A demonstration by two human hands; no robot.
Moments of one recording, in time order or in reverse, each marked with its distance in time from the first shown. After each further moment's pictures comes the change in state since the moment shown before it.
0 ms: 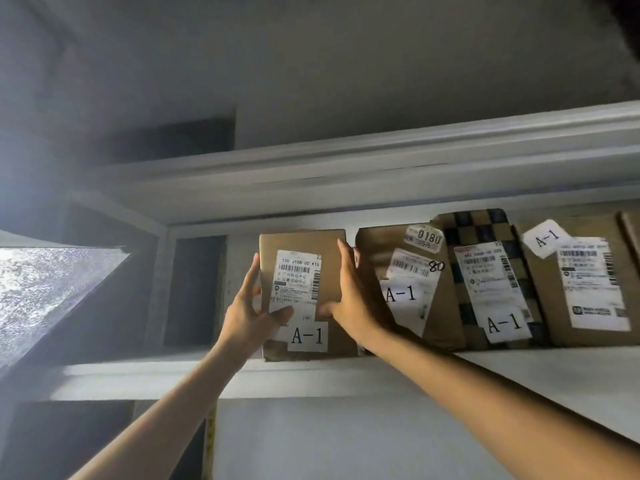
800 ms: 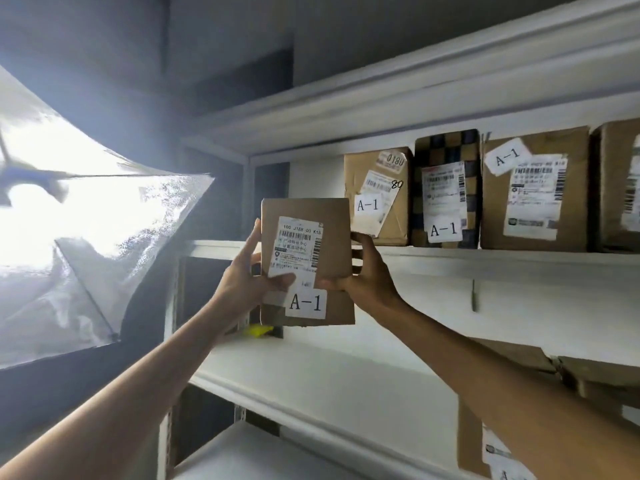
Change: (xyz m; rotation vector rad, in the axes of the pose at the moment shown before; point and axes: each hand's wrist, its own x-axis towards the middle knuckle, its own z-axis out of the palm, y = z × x) left_hand -0.220 0.152 0.072 0.155 0.135 -0.294; right_hand -0.165 0.046 -0.126 0.878 -0.404 0.221
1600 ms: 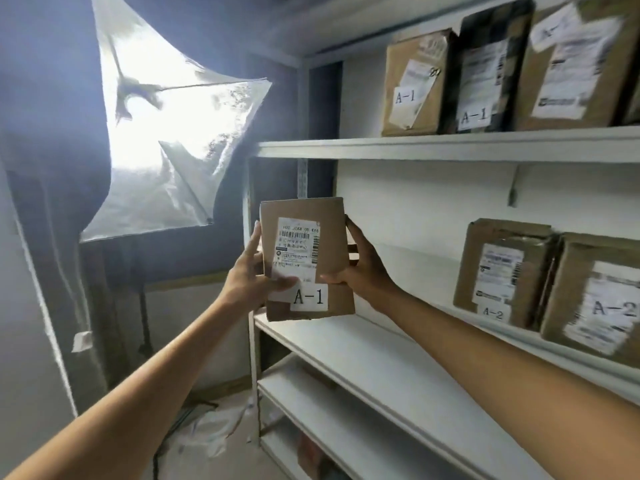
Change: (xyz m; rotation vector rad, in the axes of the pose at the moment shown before) left_hand -0.245 0.000 -0.003 0.177 0.133 -0.341; right_hand -0.208 0.011 0.028 0.102 -0.330 0.150
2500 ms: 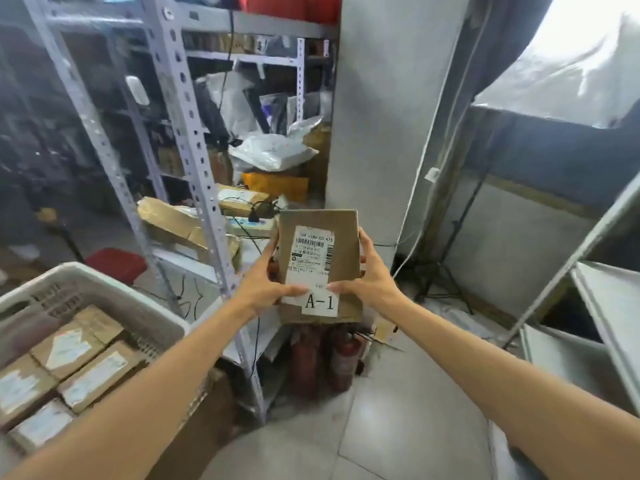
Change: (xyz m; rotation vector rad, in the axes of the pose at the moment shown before) left_hand -0.440 -0.059 -0.052 0.263 1.006 -0.667; right_hand -0.248 0.020 0.263 0.365 -1.189 -0.159
